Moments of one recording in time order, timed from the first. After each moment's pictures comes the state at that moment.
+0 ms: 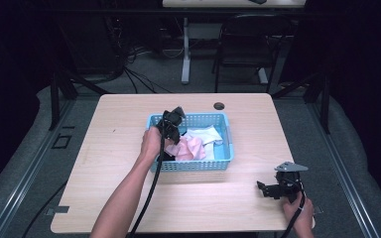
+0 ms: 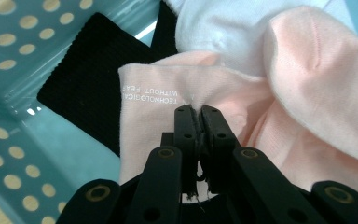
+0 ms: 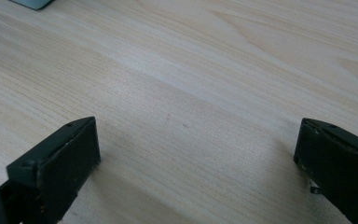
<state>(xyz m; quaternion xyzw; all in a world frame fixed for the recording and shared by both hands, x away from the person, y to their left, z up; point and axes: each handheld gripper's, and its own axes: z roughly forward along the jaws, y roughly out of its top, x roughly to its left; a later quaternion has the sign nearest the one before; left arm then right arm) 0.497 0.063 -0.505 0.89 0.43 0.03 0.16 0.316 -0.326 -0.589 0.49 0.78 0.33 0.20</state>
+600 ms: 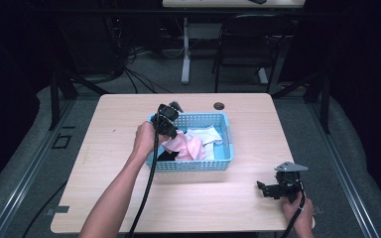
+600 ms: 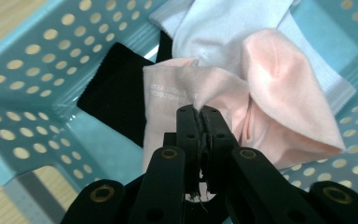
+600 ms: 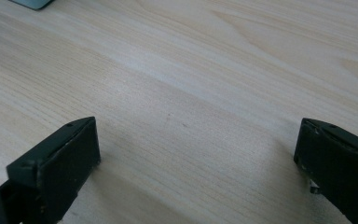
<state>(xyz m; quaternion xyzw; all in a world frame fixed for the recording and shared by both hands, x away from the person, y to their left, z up) 0.479 0.073 -0.459 0.89 0.40 0.07 0.19 0.316 -0.325 -0.589 0.49 0.78 0.33 0.20</state>
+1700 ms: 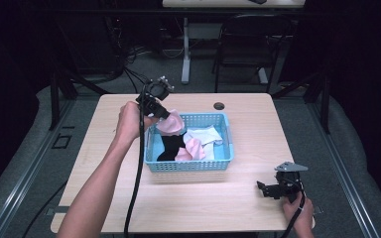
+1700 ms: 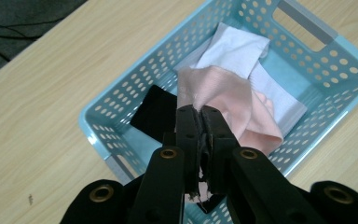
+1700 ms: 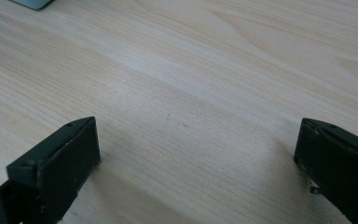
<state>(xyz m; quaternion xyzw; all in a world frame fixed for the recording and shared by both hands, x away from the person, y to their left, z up) 0.454 0.097 -0.359 0.88 0.38 0.13 0.24 0.316 -0.325 -0.589 0.49 0.78 0.33 0.20</state>
